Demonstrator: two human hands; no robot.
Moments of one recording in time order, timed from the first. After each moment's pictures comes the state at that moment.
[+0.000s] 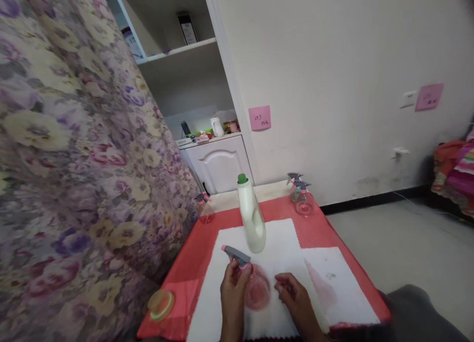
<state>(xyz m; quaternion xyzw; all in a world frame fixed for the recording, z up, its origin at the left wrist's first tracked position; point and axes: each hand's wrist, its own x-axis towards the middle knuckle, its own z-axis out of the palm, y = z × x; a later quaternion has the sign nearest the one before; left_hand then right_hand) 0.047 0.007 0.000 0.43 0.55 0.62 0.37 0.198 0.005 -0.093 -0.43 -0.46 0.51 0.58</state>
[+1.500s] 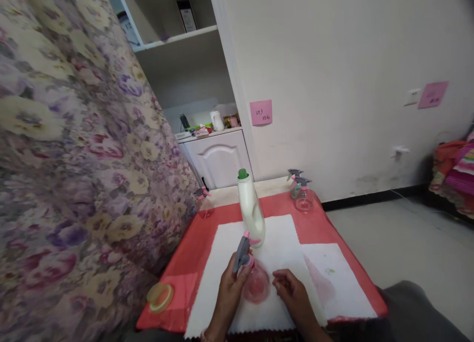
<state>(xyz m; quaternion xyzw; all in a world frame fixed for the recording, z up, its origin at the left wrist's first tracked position) 0.028 0.003 0.015 0.57 0.52 0.49 0.40 0.198 0.003 -0.097 -0.43 -0.50 0.50 0.56</state>
